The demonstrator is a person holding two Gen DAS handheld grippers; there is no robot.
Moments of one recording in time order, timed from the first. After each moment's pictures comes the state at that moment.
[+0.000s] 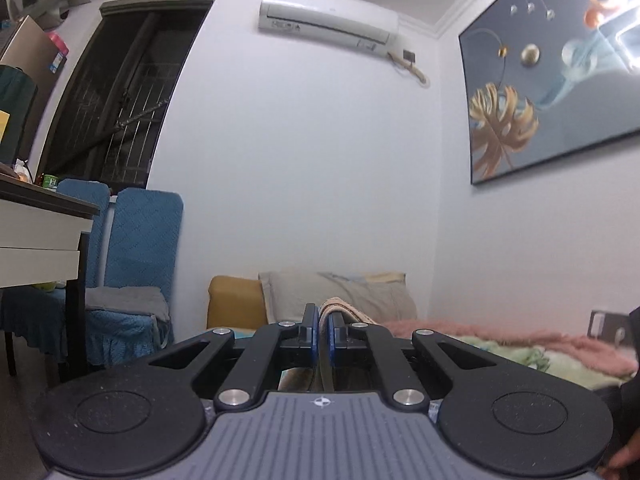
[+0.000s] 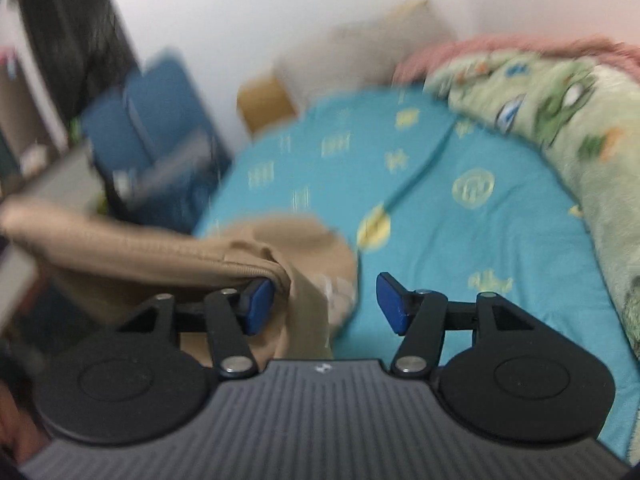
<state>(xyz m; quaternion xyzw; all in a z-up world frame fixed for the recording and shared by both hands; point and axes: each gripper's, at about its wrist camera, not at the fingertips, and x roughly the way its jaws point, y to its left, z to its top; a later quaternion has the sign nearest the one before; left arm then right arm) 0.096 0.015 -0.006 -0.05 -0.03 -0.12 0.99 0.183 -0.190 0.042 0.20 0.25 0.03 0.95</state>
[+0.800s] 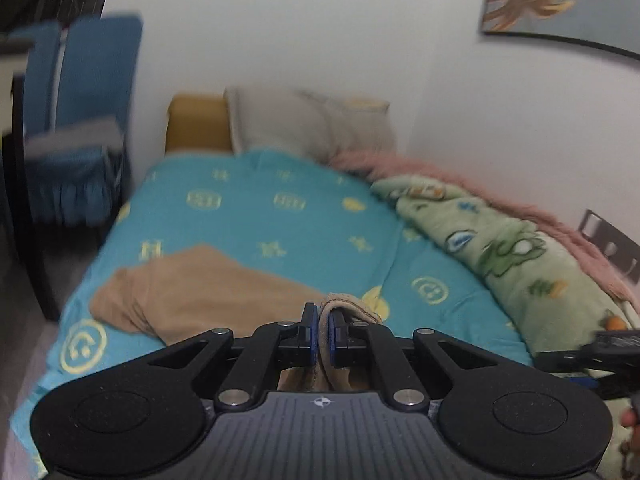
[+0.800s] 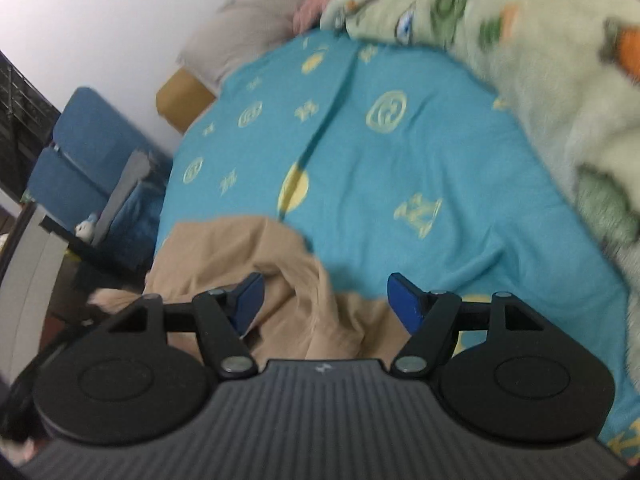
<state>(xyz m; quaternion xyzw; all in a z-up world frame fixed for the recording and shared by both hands) 0.249 -0.025 -0.061 -0.06 0.30 -0.19 0.93 0.186 -0.241 0.008 0.32 0.35 -0.04 0.88</state>
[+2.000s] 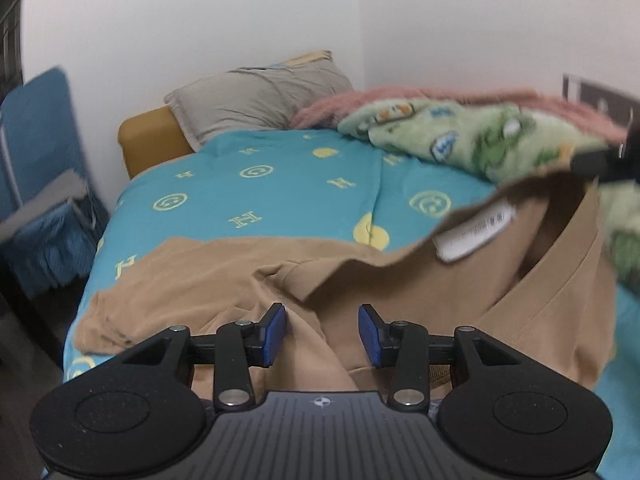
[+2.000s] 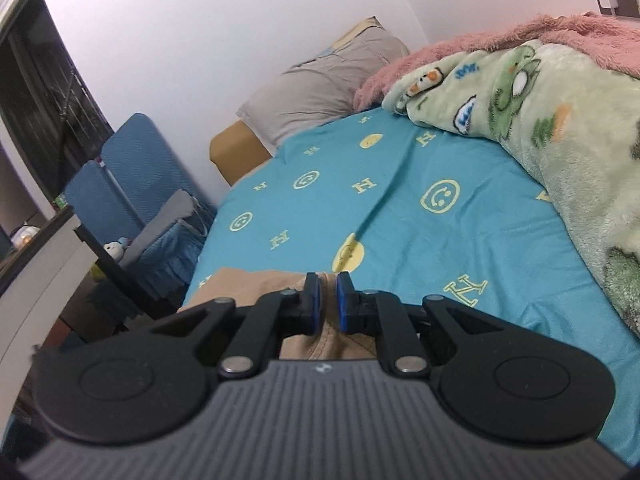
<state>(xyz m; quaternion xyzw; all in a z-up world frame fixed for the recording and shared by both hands) 0.234 -0.079 -0.100 0.16 0.27 -0.21 0.93 0.175 -0.221 0.036 0.26 0.24 -0.01 0.94</state>
